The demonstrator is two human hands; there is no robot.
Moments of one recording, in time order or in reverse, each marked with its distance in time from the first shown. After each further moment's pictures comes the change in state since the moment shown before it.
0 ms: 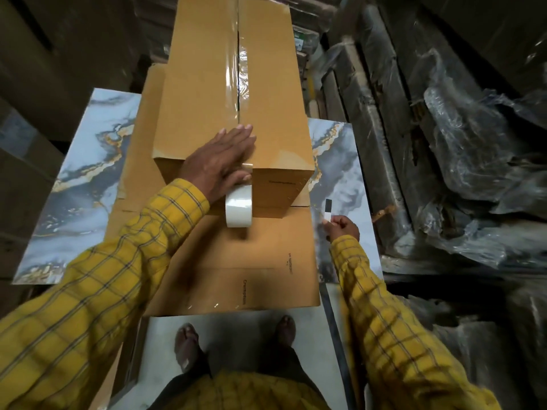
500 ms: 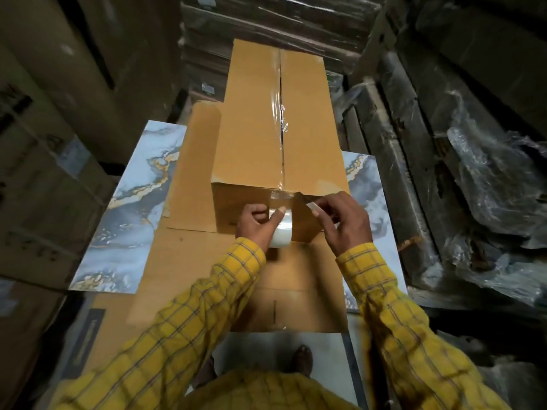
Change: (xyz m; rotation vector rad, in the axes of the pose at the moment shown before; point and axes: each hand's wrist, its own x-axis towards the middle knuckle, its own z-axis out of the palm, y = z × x) left_hand -0.044 0.049 0.037 -0.832 0.336 -1.172; right_hand -0.107 -0.118 0.024 -0.296 -0.097 -1.161
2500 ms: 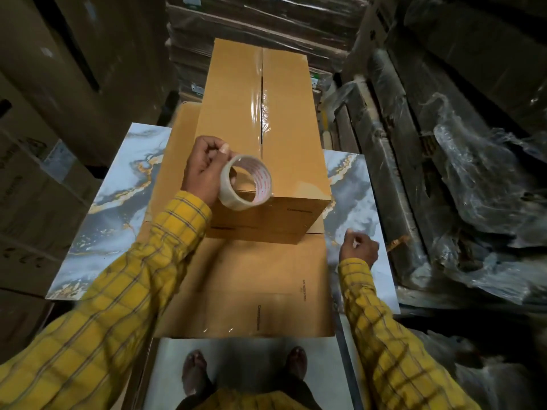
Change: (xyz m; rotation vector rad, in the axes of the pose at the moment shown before) left_hand 0.043 0.093 -0.040 -0.167 -0.176 0.477; right_hand -0.050 0.139 0.036 -0.059 0.312 1.064
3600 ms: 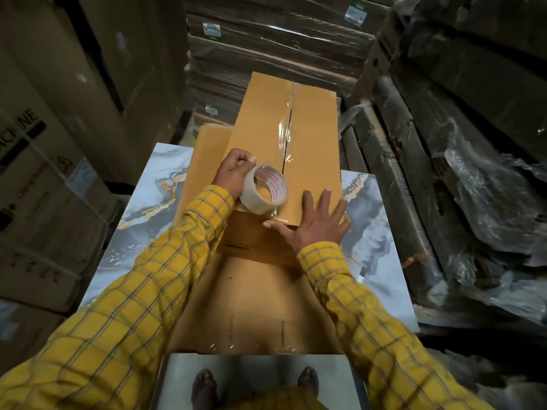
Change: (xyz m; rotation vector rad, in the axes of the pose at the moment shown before) left_hand 0.054 -0.004 -0.032 0.083 -0.045 -0.229; right_hand -0.141 -0.177 -0.001 -0.719 -0.223 -0.659
